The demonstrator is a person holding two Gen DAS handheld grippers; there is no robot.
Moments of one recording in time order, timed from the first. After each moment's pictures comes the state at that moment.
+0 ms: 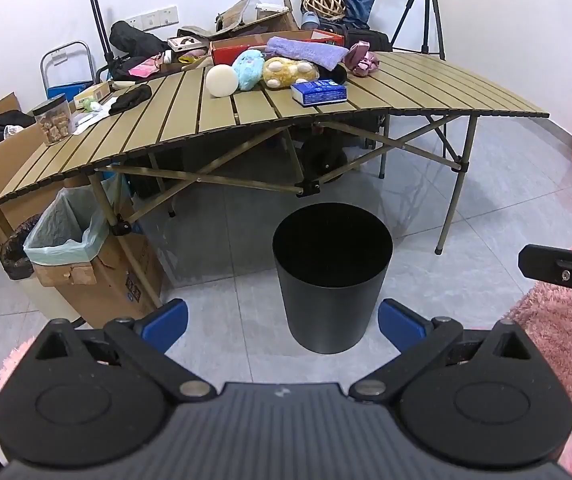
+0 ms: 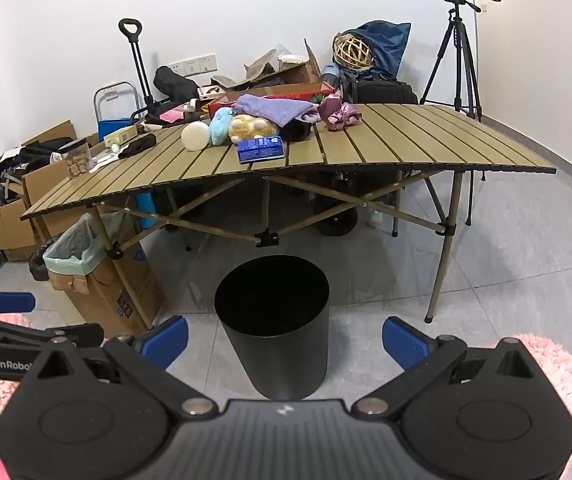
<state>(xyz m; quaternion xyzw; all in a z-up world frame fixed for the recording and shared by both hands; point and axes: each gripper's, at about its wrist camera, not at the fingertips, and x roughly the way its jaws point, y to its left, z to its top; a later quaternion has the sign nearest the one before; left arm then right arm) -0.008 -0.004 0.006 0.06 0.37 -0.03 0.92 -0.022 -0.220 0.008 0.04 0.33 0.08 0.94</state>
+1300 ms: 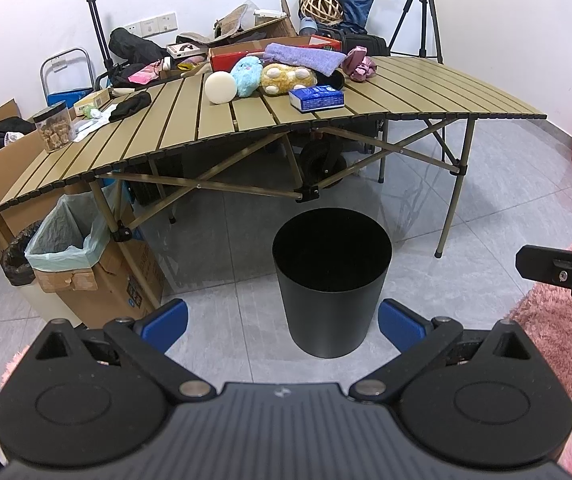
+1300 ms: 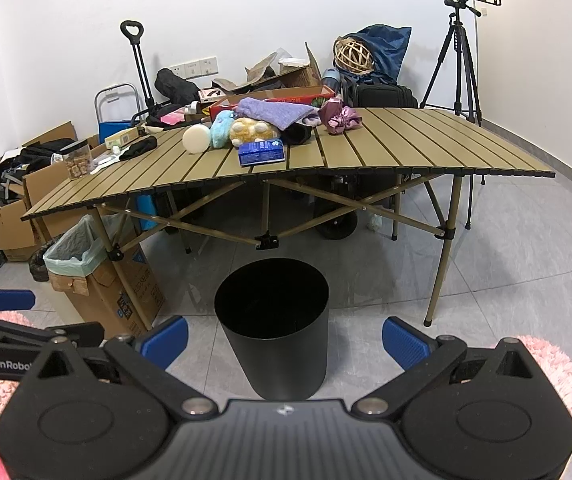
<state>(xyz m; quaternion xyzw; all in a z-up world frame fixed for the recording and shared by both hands) -0.007 -0.006 0.010 0.07 0.37 -0.03 0.93 -0.022 -0.220 0.010 0.04 0.33 0.08 0.94</state>
